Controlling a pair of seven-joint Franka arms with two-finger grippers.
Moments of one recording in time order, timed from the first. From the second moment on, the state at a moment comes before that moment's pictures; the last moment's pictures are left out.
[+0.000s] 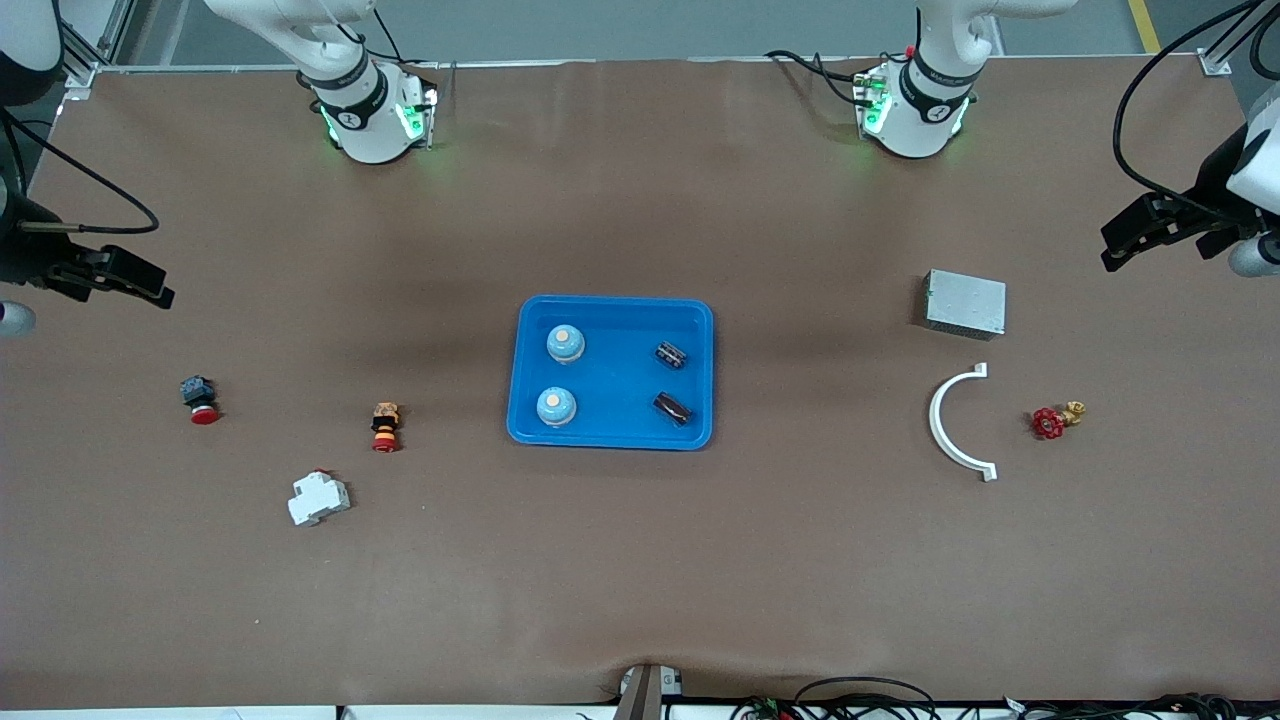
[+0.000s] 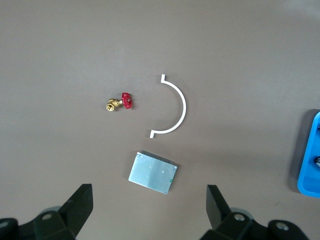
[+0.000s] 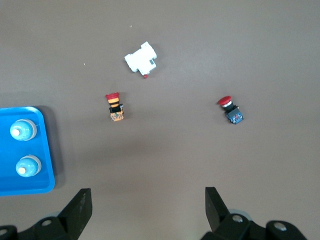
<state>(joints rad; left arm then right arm) -0.14 -0.05 0.06 -1.60 0.07 1.59 -0.17 -0.02 0.03 -0.02 -1.59 0.01 1.57 0.07</state>
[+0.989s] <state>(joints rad) -0.14 -0.05 0.05 -1.60 0.01 1.59 -0.16 -0.03 -0.05 -0.03 -1.59 0.01 1.52 0.07</state>
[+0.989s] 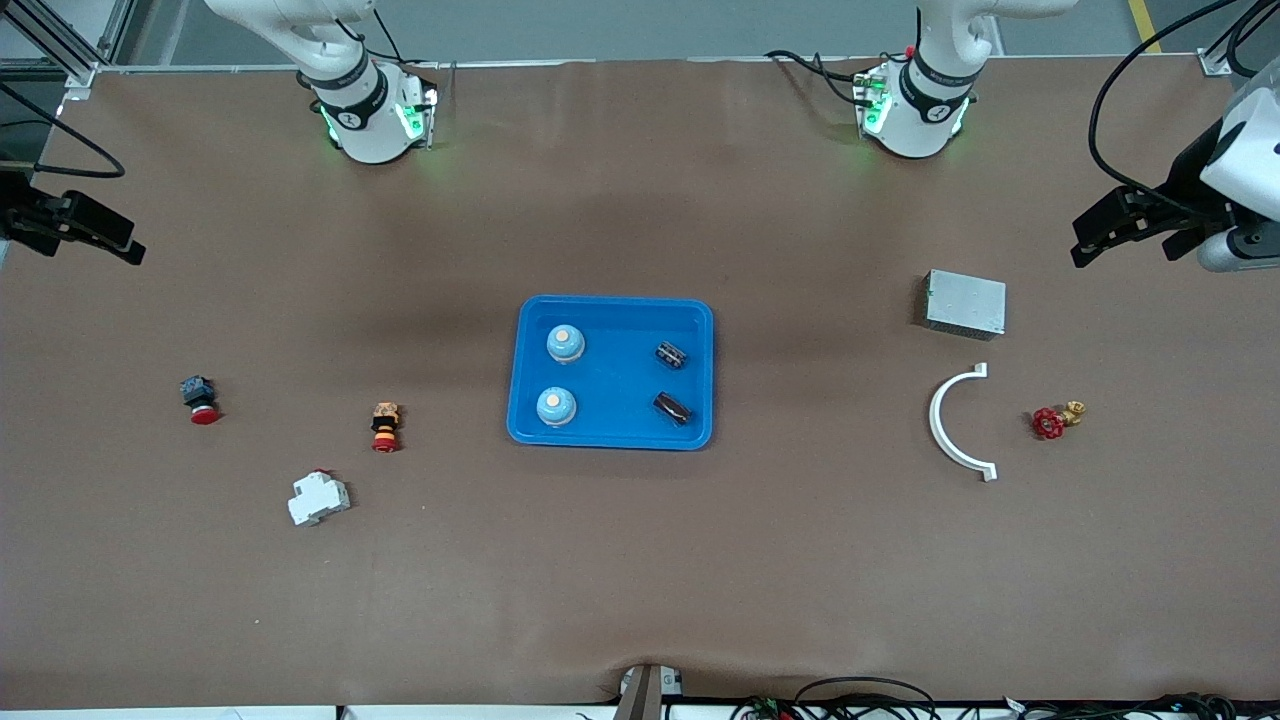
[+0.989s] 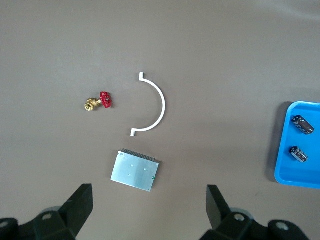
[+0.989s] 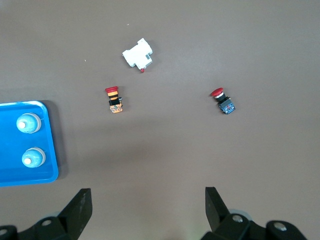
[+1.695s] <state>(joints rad) -0.14 -0.05 0.05 -1.57 0.01 1.55 -0.16 -0.03 -0.05 -0.03 -1.59 0.01 1.47 0.07</state>
